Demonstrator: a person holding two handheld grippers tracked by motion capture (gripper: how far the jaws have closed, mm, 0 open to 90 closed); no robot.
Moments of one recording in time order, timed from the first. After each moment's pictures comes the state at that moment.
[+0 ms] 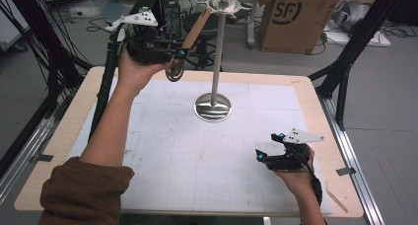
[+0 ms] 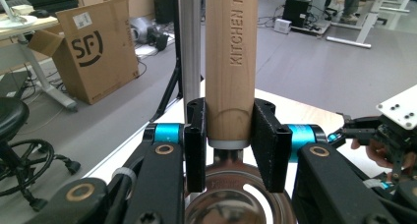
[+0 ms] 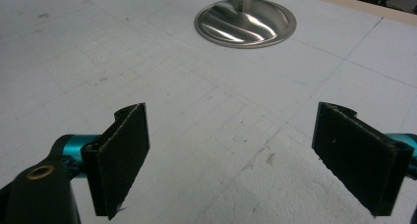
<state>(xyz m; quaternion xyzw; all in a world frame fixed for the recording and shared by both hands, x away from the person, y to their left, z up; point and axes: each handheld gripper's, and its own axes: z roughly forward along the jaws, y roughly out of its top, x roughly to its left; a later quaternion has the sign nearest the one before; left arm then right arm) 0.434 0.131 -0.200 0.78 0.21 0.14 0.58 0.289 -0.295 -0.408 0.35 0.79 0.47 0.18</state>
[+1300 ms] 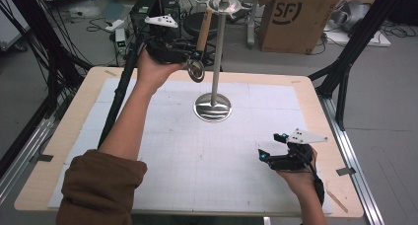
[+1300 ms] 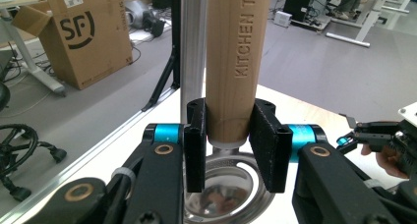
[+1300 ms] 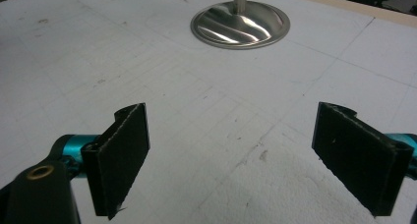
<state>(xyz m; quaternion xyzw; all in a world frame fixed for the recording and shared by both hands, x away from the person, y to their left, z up) 0.459 0.099 -0.216 0.78 0.23 0.11 0.57 0.288 -0.302 -0.407 0.36 0.78 0.47 0.18</state>
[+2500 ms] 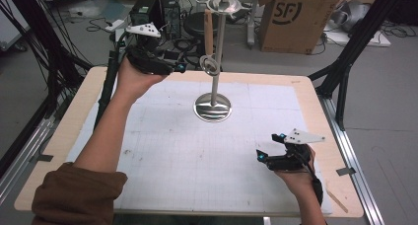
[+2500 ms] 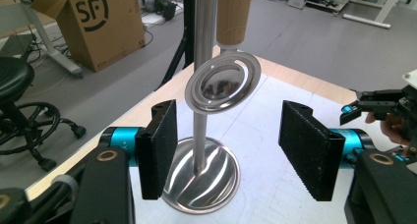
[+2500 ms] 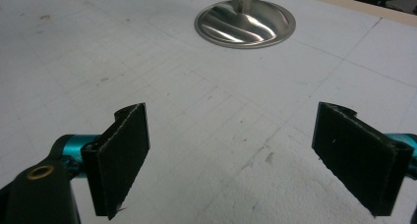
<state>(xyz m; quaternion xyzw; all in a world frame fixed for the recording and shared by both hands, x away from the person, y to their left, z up) 0.431 0.140 -0.222 0.80 0.24 0.13 0.54 0.288 -0.296 -0.407 0.35 0.79 0.47 0.18</state>
